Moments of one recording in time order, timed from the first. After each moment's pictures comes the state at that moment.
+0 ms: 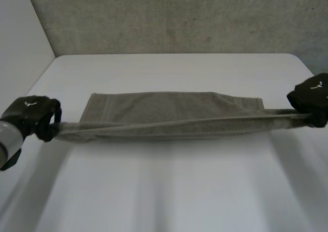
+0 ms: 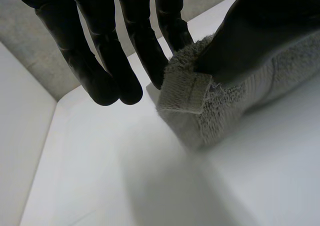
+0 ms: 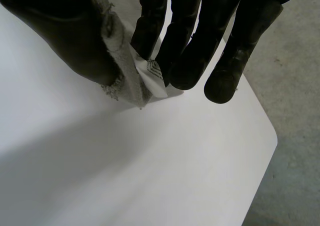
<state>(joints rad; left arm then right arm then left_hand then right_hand) 4.70 -1.66 -1.81 3.11 -1.36 3.51 1.53 -1.36 1.39 0.53 1.22 2.19 1.40 1.48 1.55 1.51 1.46 1.21 1.26 1.33 1.33 1.11</state>
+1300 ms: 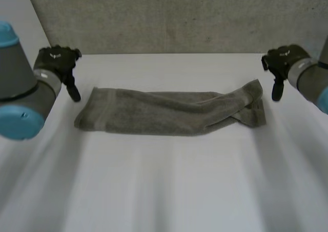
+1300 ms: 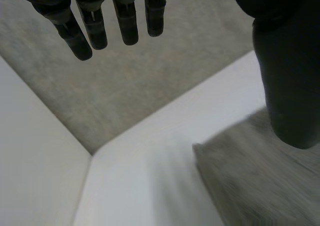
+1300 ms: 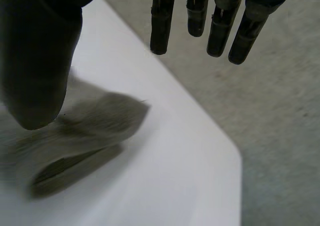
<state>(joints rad) 4.44 -2.07 -1.19 3.10 -1.66 3.44 1.78 -0.94 0.87 0.38 1.54 2.57 0.29 0.28 0.27 0.28 0.25 0.23 0.24 0.24 0.25 0.06</state>
